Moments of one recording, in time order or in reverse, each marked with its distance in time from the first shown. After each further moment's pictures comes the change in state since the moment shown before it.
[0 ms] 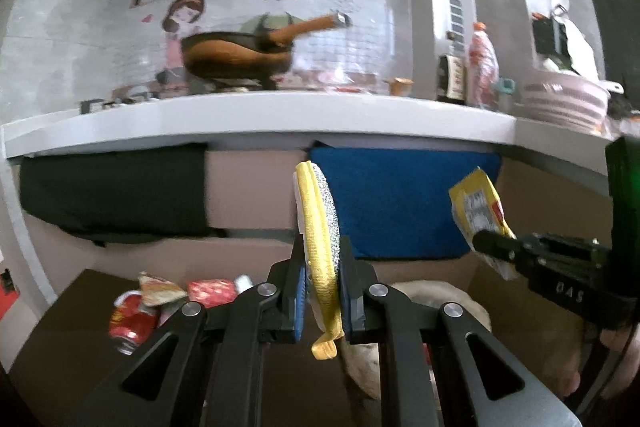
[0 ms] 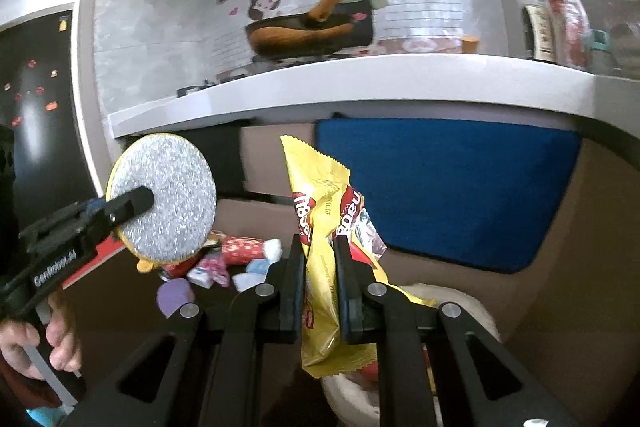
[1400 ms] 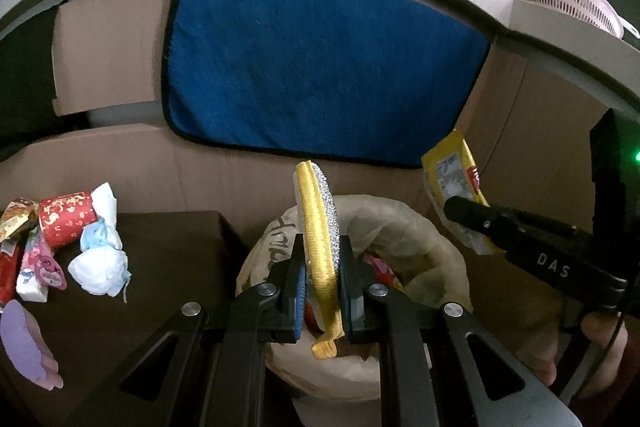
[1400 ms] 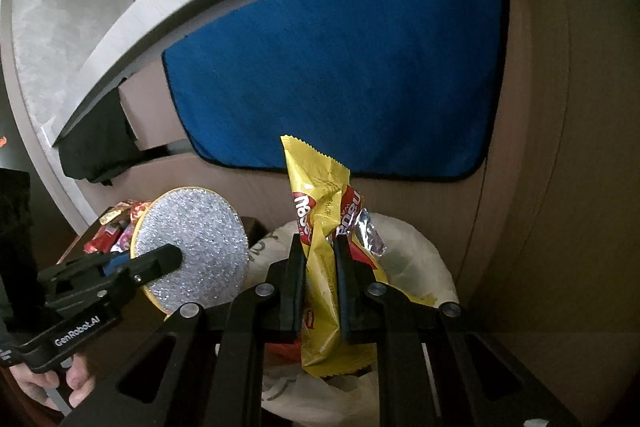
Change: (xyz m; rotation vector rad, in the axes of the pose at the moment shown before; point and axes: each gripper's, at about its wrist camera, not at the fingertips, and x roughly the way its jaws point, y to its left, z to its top) left arm 0.163 -0.063 -0.072 -0.049 0.342 -0.208; right arm 0.080 -0.117 -0.065 0.199 0.195 -0.103
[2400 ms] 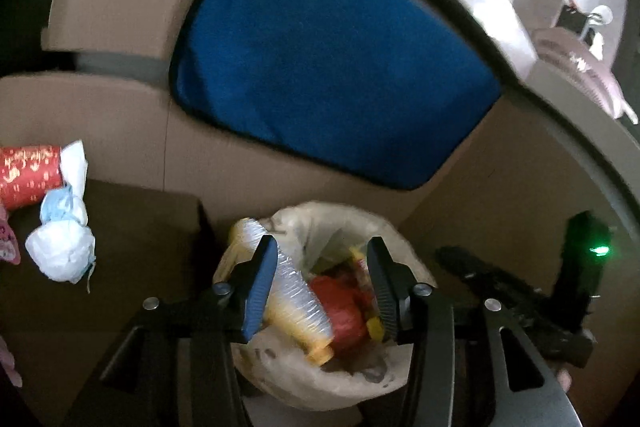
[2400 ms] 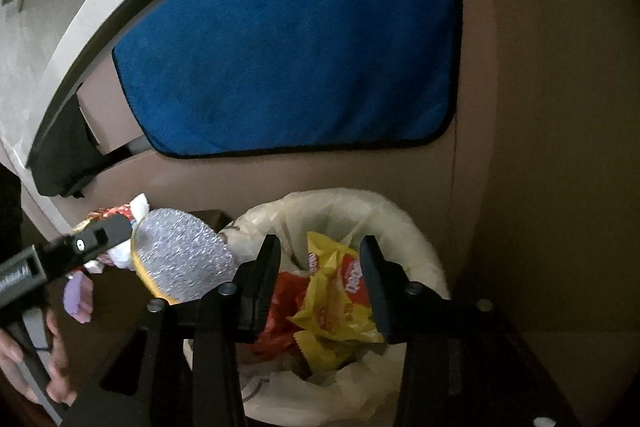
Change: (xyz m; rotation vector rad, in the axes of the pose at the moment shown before) left arm 0.020 0.058 0.009 -0.212 0.045 -0.180; right arm 0.017 -0.004 -0.009 0.075 0.005 -0.107
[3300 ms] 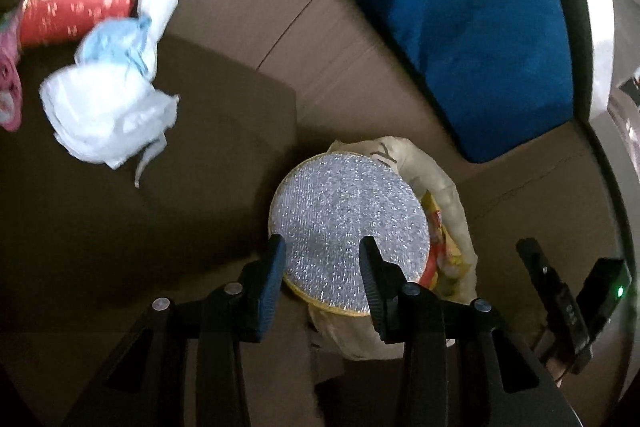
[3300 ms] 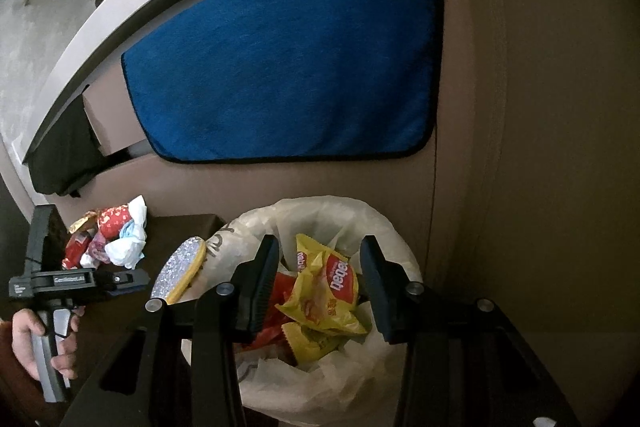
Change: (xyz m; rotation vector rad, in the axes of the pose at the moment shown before) left arm 0.022 0.114 -0.044 -0.331 0.224 -0.043; right arm -0.023 -0.010 -0.011 -0.015 -0.042 -0.010
